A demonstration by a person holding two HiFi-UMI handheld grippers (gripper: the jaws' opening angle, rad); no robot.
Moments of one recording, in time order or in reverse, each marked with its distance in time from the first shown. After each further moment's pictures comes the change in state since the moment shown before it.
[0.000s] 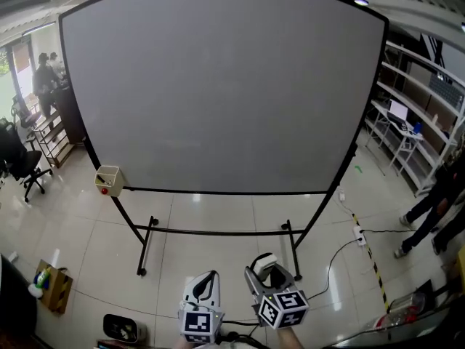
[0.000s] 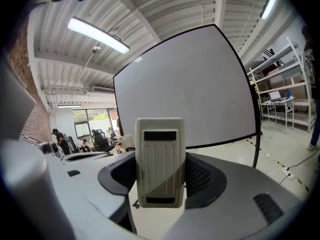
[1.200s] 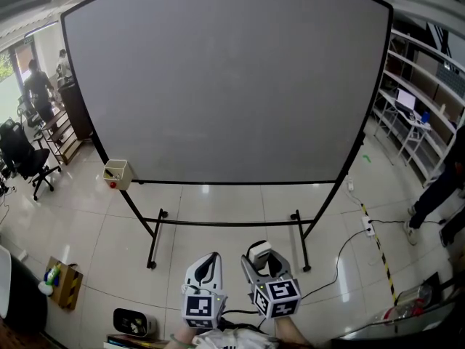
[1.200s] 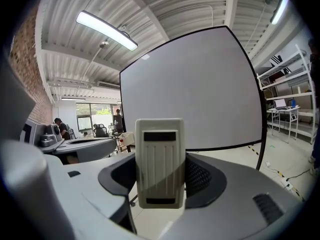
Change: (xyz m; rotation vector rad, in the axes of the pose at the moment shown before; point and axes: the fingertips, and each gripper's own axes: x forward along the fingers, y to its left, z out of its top) left arm 0.007 0.024 0.017 0.016 -0.023 0.030; right arm 0.022 0.025 -0.003 -0.097 0.009 0.013
